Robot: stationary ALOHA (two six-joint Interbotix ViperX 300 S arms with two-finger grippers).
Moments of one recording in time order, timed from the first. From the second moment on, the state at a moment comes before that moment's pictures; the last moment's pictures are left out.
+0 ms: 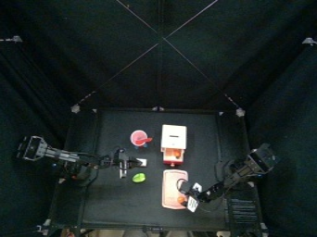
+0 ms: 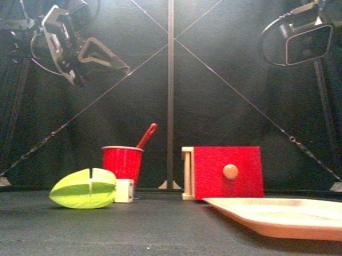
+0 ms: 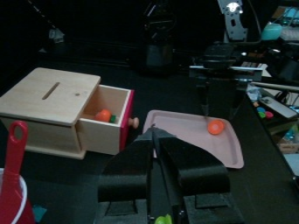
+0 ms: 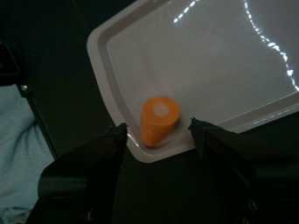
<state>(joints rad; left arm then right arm) -0.11 -0.44 1.05 -0.41 -0.49 0.27 0.65 -0.05 0.82 -0.77 0.38 1.78</state>
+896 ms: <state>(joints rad) -0.11 -0.43 1.05 -0.41 -0.50 0.27 0.63 0.03 0.79 -0.83 0.38 1.78</state>
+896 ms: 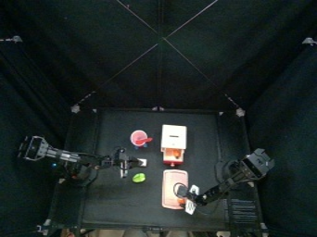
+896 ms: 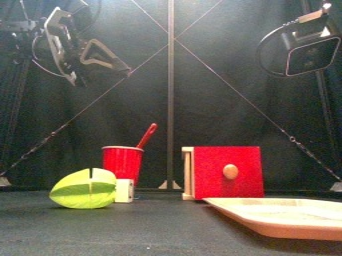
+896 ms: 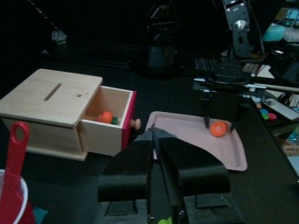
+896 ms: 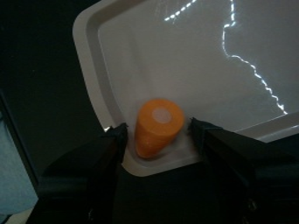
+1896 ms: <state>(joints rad) -0.11 -0.43 1.05 -0.41 -0.50 0.27 0.61 0.05 0.79 -0.83 0.38 1.77</state>
